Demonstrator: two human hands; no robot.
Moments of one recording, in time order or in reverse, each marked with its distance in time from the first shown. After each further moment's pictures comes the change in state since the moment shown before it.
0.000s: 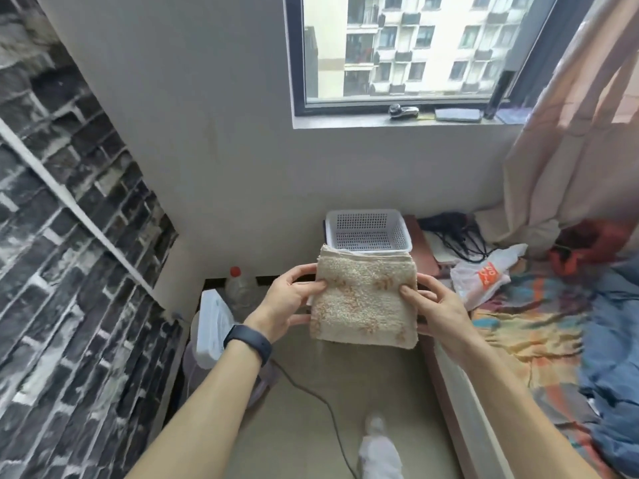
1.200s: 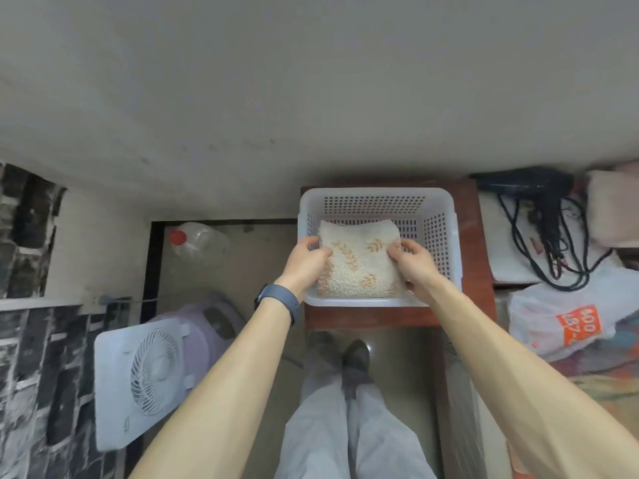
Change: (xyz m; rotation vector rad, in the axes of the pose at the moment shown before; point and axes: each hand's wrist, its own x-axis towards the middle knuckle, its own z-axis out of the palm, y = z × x) left_hand 0.541 -0.033 0.020 0.230 0.216 -0.494; right_hand 0.581 0.142 -0.031 -0.261 0.071 0.607
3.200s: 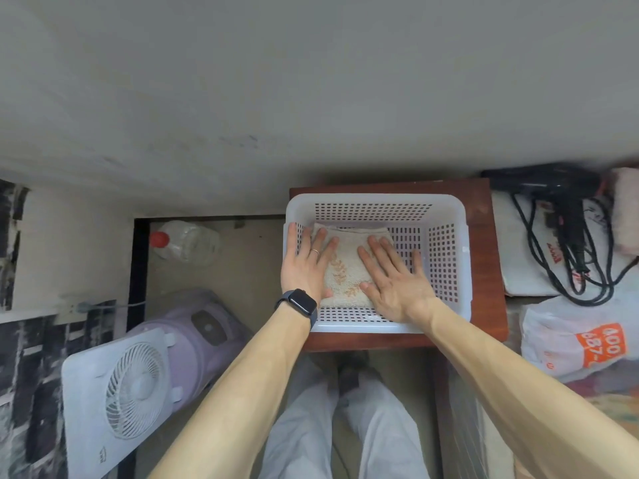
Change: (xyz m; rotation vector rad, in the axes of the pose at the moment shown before) left_hand 0.074 -0.024 0.028 1.876 0.194 0.435; right_hand 0.054 0.036 0.011 -1.435 -0.234 -0.532
